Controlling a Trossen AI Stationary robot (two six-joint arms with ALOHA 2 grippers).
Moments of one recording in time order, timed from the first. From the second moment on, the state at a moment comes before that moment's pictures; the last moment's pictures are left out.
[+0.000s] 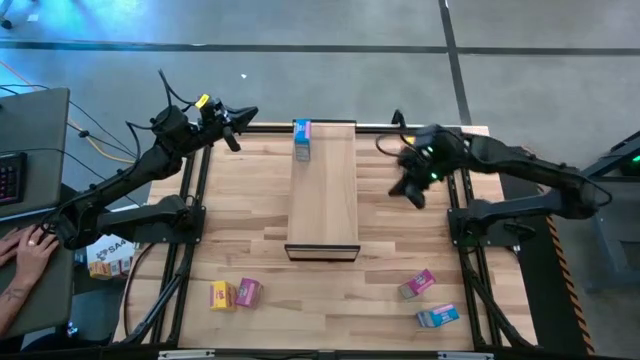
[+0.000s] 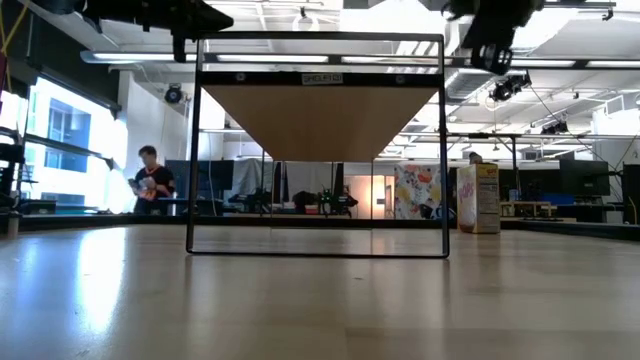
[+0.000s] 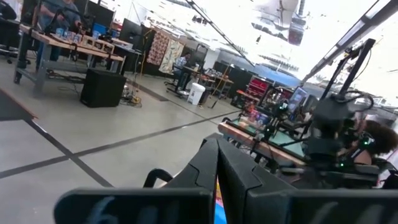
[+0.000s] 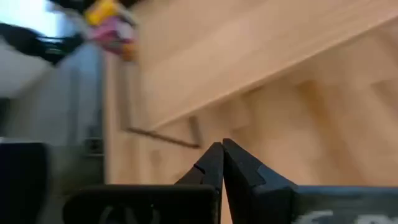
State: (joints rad) left arm 0.75 0.82 0.69 0.28 0.27 -0.40; right arm -0.32 1.01 1.05 -0.83 -0.47 0.28
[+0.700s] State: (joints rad) left arm 0.75 0.82 0.69 0.28 0.27 -0.46; right arm 0.18 1.14 1.39 -0.97 -0.64 0.57
